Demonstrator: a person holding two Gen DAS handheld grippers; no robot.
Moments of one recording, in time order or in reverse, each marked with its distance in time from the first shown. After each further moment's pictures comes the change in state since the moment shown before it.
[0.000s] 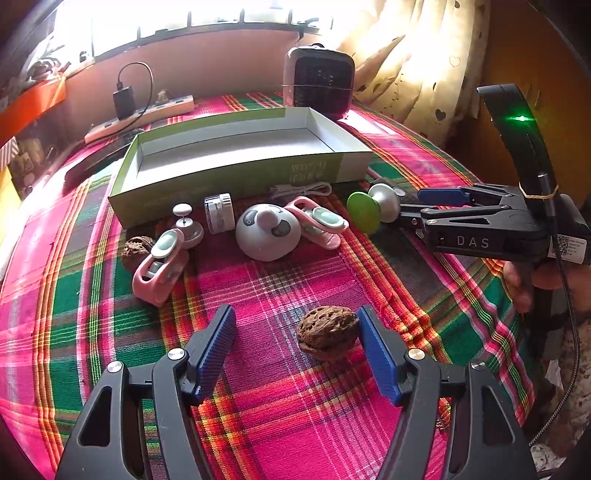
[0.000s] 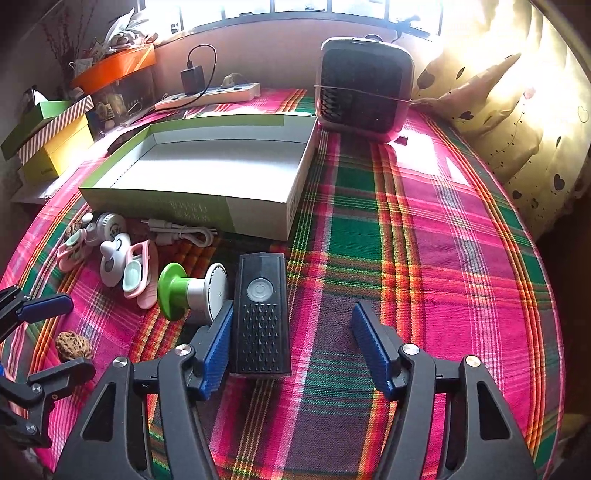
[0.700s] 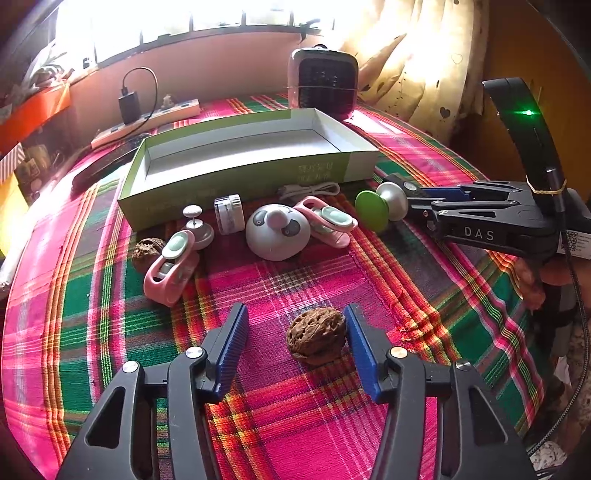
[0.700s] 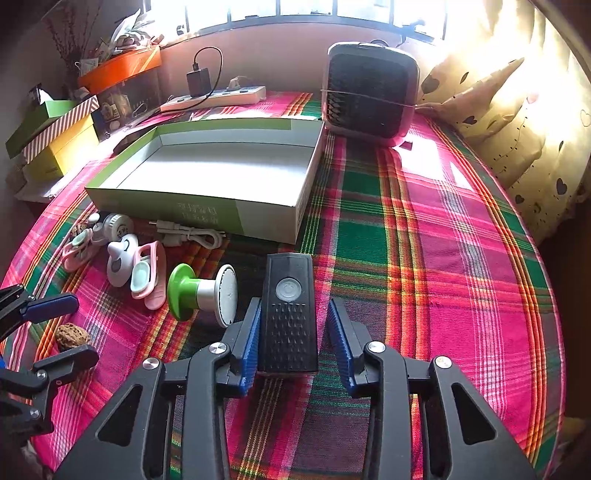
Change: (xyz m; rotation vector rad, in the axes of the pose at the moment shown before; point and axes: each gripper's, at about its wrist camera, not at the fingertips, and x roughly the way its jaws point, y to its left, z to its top) left arm -0.002 0.001 -0.002 0.022 -0.006 0.037; right arm -0.002 0.004 0.000 -0.009 -0.012 0.008
